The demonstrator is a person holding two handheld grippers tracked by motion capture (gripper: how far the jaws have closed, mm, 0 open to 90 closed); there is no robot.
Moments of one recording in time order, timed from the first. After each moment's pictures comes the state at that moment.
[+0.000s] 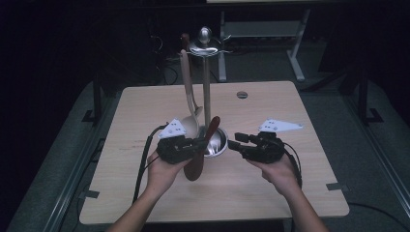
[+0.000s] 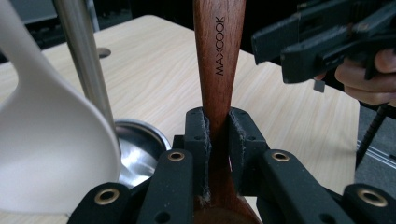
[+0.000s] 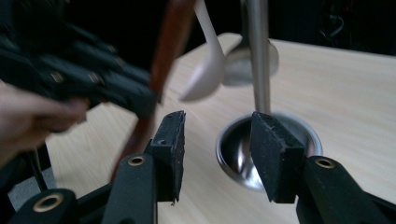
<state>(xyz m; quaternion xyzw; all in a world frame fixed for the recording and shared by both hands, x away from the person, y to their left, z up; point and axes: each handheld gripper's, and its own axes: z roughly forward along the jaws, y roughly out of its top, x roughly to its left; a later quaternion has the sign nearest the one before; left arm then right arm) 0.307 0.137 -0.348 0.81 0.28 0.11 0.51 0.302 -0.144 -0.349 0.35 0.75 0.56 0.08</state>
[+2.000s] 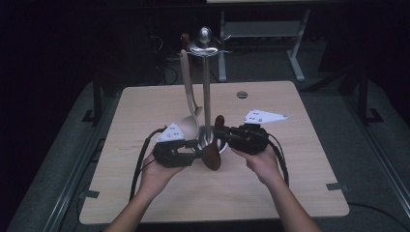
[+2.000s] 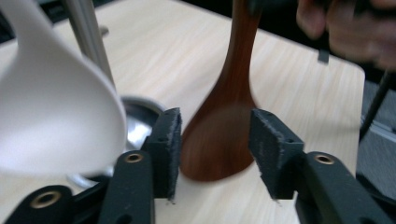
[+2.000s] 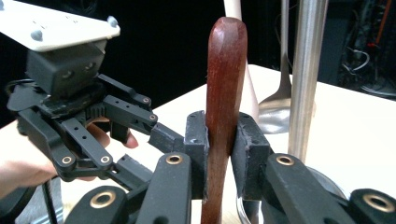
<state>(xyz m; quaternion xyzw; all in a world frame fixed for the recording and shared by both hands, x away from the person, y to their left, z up) 0.304 0.154 -0.357 0.84 0.27 0.10 0.47 0.319 -0.110 -0.335 0.30 0.74 0.59 0.09</state>
